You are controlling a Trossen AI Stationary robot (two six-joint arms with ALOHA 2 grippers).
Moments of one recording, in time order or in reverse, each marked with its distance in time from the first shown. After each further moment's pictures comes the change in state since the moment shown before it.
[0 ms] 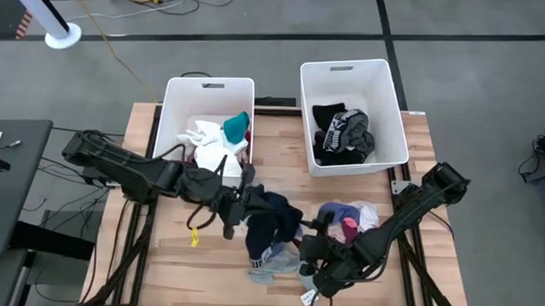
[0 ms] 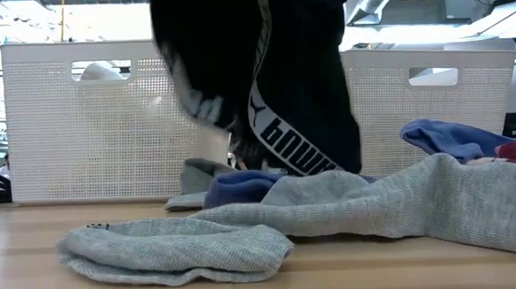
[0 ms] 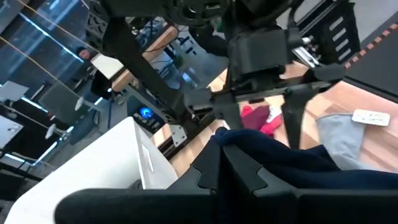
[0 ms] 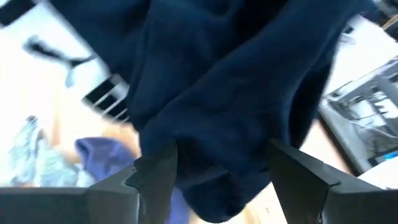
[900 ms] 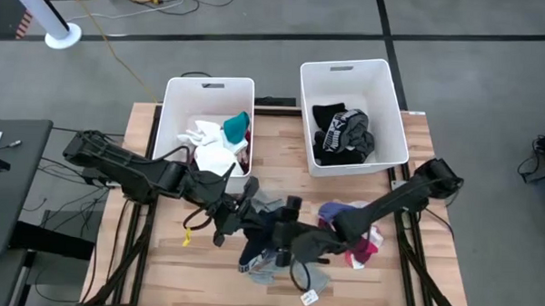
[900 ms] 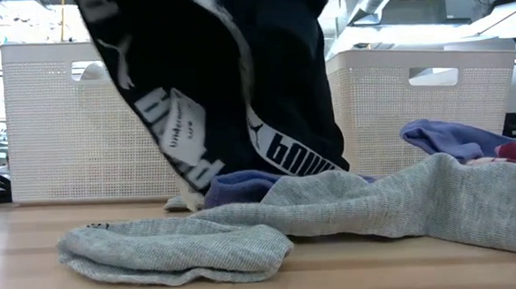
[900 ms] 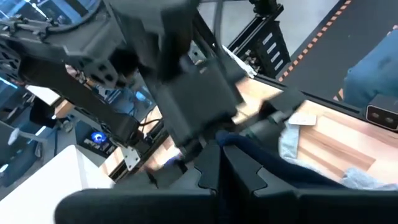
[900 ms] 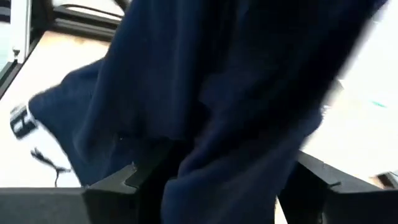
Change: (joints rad) left arm 0.003 0.011 0.000 -0.063 0.230 0.027; right arm -0.199 0.033 0.002 0.509 -0.289 -0.424
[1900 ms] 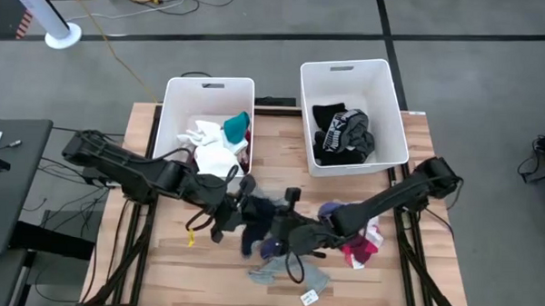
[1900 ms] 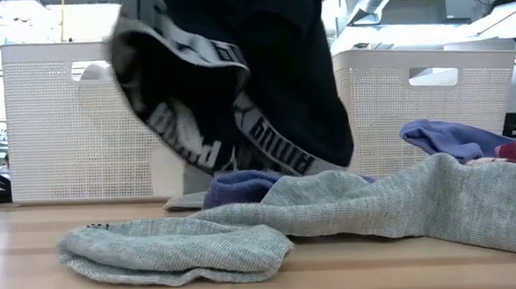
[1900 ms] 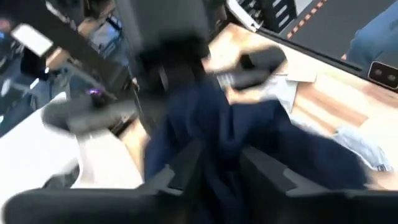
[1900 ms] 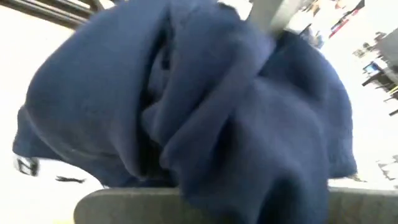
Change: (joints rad) left arm -0.003 -0.017 0.000 -0.168 -0.110 -0.057; right arm -0.017 -0.029 -0.001 -0.002 0.112 -0.182
